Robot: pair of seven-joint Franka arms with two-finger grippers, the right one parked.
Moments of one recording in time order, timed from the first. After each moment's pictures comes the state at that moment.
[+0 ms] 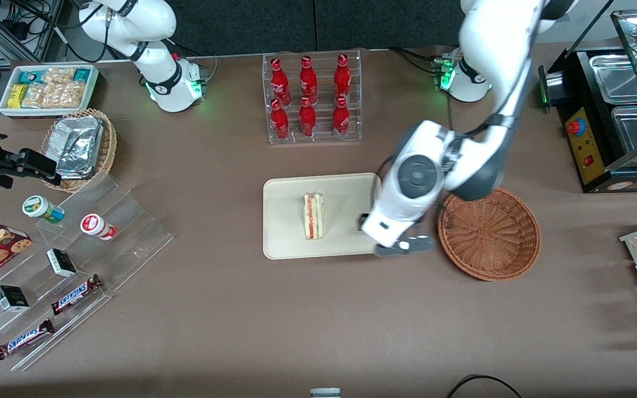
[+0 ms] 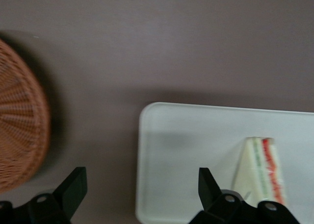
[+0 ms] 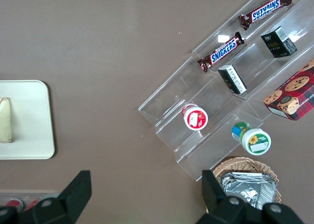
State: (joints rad) arm -0.46 0.50 -0.05 -1.51 -0.02 1.92 -0.60
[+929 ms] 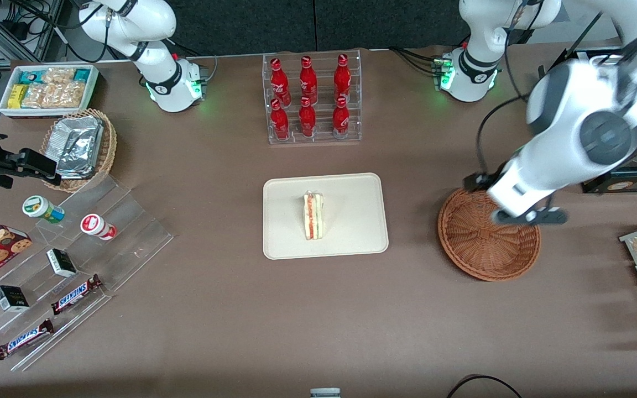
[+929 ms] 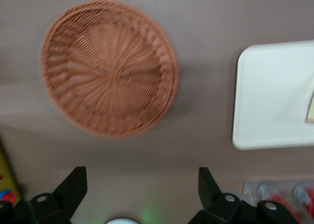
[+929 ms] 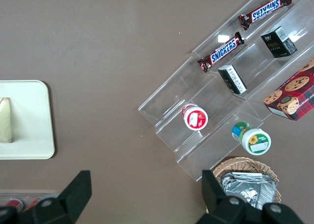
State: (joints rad) arm -0.16 0.12 -0.05 -1.65 -0.02 1.54 -0.17
